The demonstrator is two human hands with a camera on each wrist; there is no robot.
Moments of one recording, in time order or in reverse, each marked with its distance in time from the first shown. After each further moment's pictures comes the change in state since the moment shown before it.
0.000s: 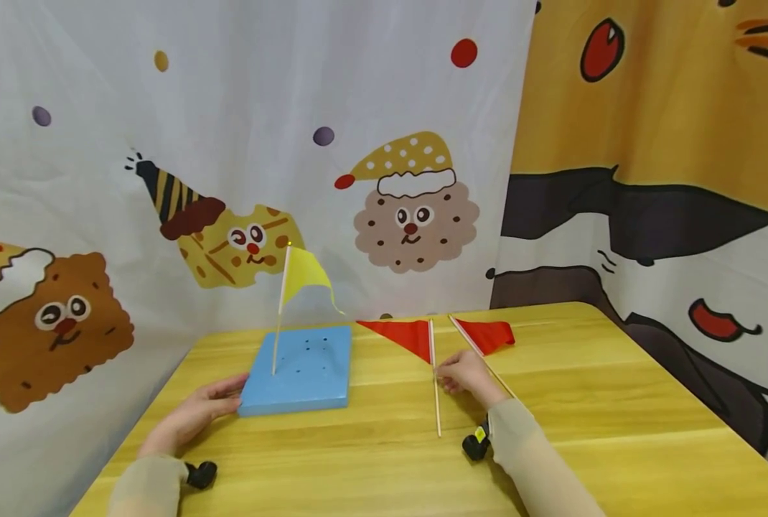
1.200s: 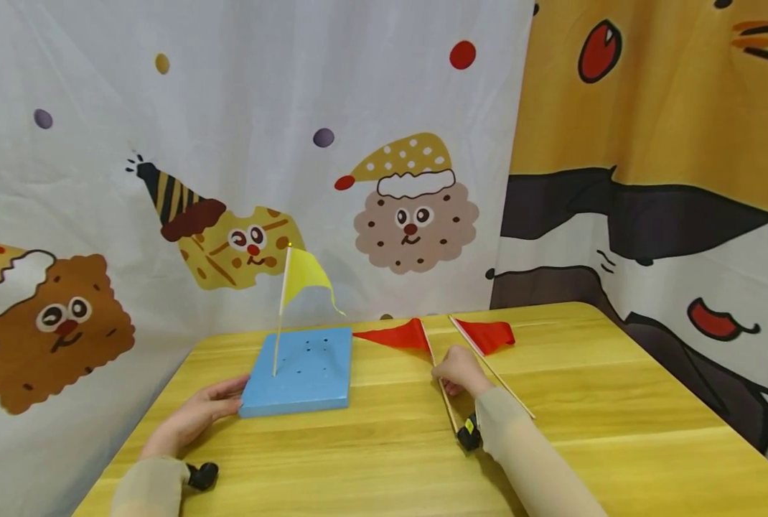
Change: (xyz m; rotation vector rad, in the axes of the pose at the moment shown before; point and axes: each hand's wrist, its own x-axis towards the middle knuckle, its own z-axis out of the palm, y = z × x) left_hand -0.001 0.001 0.004 -0.018 0.013 0.004; right_hand 0.001 -0.018 0.006 -0.280 -0.020 -0.039
